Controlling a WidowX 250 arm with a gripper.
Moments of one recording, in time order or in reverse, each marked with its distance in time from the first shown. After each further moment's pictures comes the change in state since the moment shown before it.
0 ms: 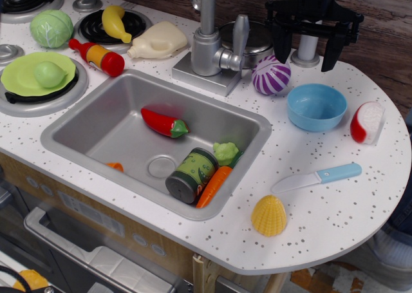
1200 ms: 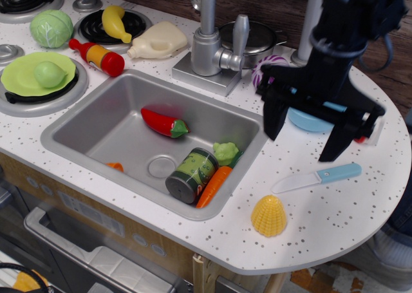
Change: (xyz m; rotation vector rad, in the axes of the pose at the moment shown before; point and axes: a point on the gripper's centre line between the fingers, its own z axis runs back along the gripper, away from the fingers) arm -0.143 -0.032 0.010 0.103 0.067 -0.098
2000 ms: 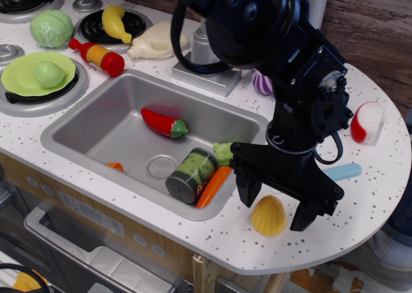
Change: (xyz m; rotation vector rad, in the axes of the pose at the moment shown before) arm -0.032 0.002 -0.051 -0.043 -0.051 -0.025
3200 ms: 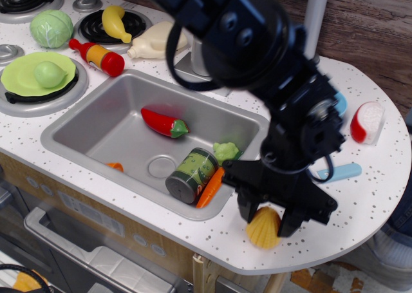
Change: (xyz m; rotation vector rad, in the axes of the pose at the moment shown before) arm -0.001 -0.001 0.003 0.040 -0.013 0.116
